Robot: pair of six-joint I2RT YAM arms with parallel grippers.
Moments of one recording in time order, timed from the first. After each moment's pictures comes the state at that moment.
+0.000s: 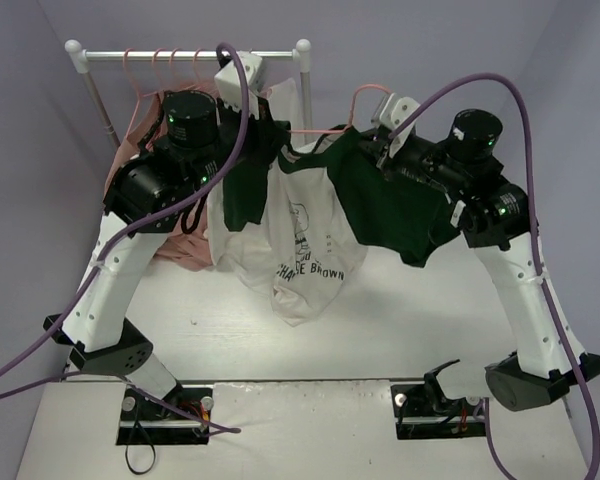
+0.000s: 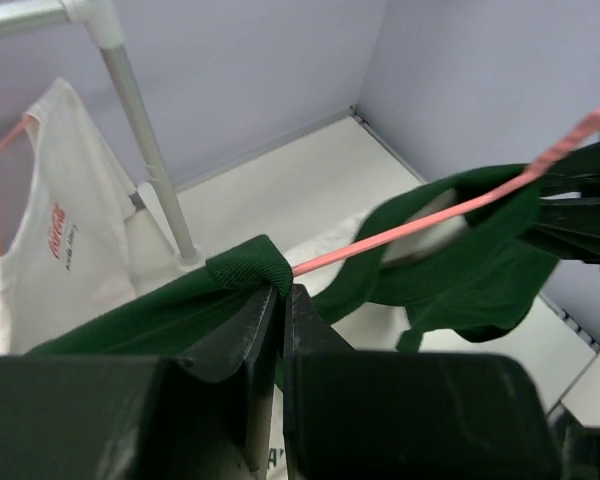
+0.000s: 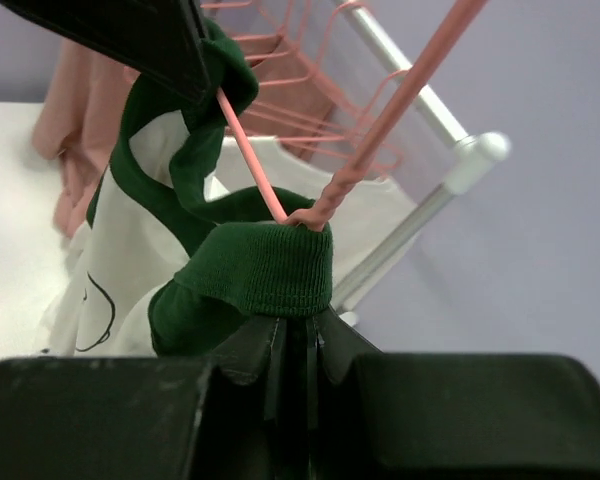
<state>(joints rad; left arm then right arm) -0.72 1.60 2.34 -0.88 -0.03 -0.16 0.44 1.32 1.80 -0.51 -0.54 -0.52</state>
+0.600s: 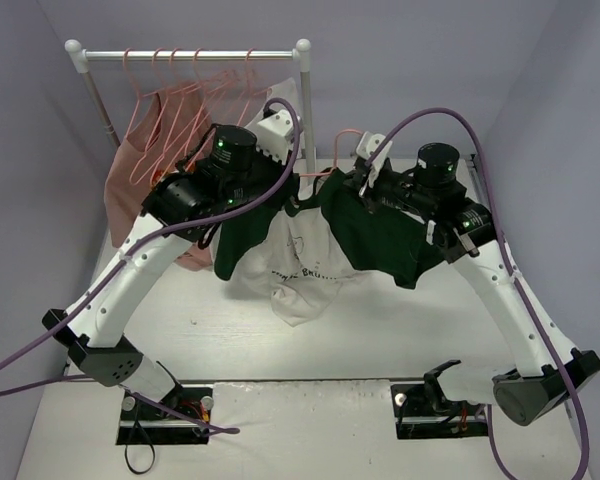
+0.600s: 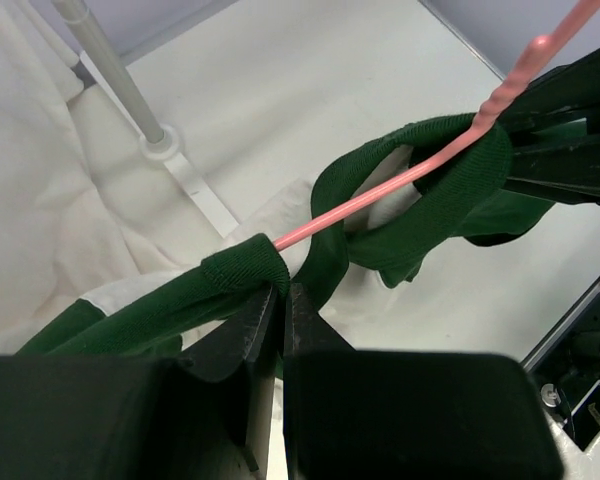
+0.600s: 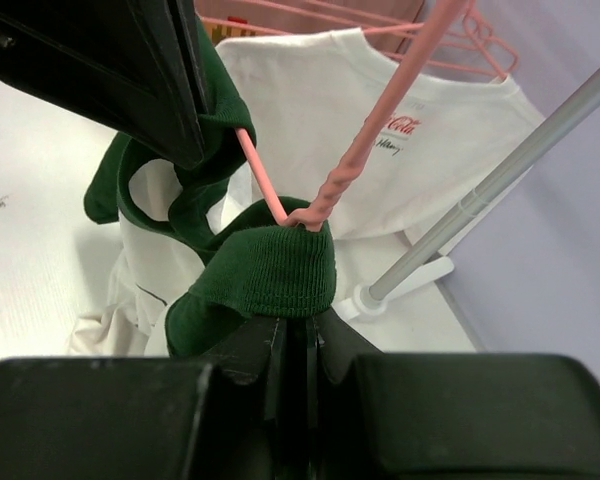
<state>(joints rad) -0.74 1.52 1.97 -0.86 0.04 -0.12 0.45 1.25 1.43 -0.39 -0.56 -0.45</state>
